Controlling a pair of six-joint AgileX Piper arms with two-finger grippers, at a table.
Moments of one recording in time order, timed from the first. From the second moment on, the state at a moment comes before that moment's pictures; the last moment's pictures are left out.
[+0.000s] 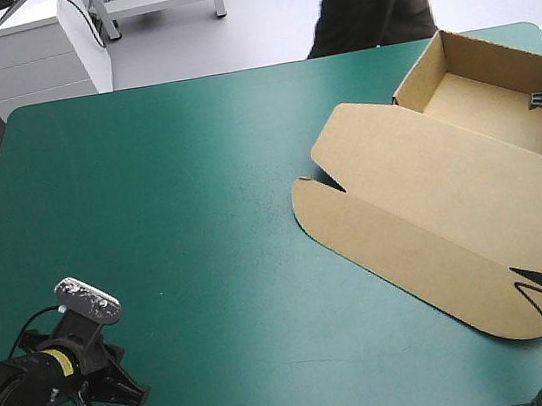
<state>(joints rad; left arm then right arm) -0.39 0.73 -0.77 0.03 1.20 0.18 -0.40 2.07 -1.91 -0.05 1.13 -0.09</state>
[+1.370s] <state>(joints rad) -0.39 0.73 -0.77 0.03 1.16 0.16 -0.46 1.76 -2.07 0.16 1.24 -0.14</state>
